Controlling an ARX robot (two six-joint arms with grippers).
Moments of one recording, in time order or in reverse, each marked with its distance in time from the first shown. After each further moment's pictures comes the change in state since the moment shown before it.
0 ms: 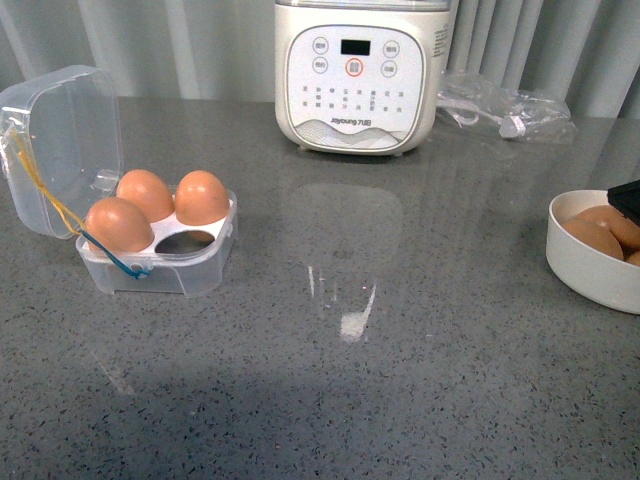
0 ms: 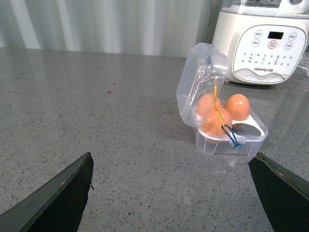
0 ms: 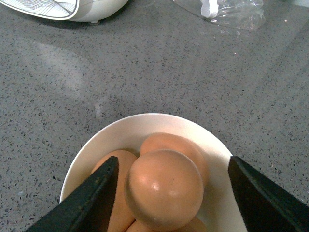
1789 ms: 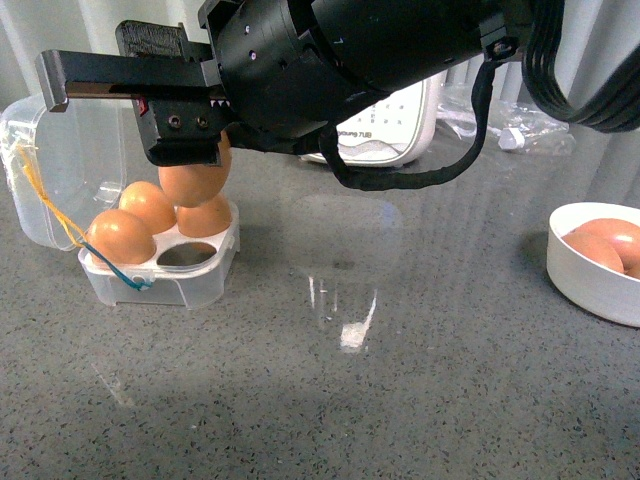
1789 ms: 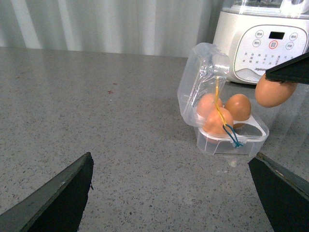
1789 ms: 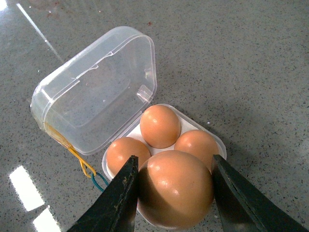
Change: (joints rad) left arm 0.000 0.000 0.000 0.000 0.000 0.000; right arm 0.613 0.330 0.596 -0.315 -0.080 0.241
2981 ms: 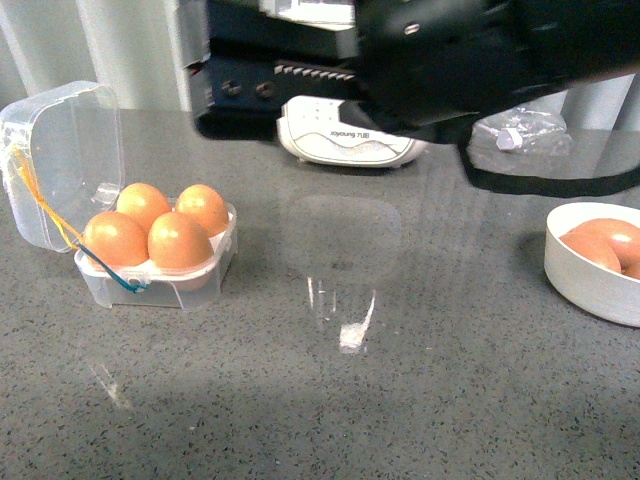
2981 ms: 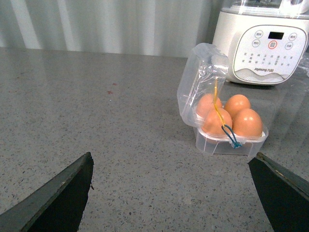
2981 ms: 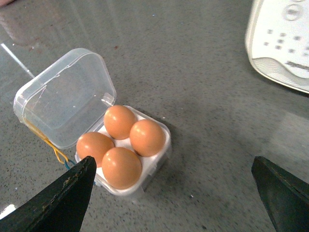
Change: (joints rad) left arm 0.000 0.000 0.000 0.000 0.000 0.000; right arm -0.096 -0.197 -0.226 0.117 0.023 0.058
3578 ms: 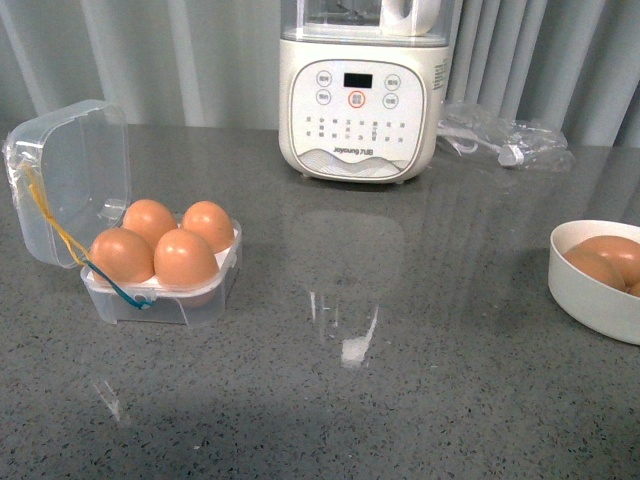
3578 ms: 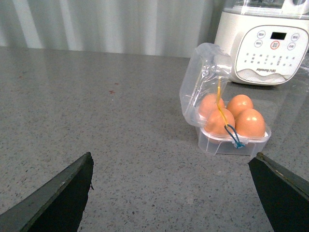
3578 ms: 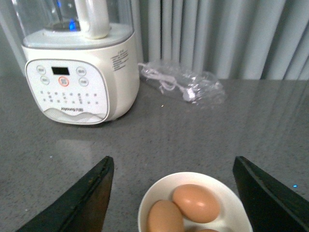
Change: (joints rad) left arm 0.000 0.000 0.000 0.000 -0.002 0.000; right arm -0.289 -0.477 -0.529 0.349 0.402 -0.107
